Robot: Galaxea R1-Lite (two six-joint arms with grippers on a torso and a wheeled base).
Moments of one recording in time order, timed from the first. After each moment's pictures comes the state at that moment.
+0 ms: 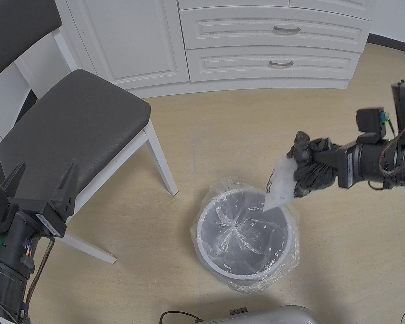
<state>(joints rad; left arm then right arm) -0.51 1.31 -0.32 -1.26 0.33 0.18 0.50 1.47 -0.81 -0.38 -0.04 0.13</state>
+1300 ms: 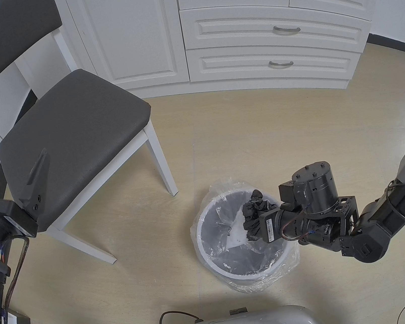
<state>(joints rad) -0.51 1.18 -0.31 -1.25 0.33 0.25 0.65 2.03 -0.80 -0.83 -0.23 0.22</state>
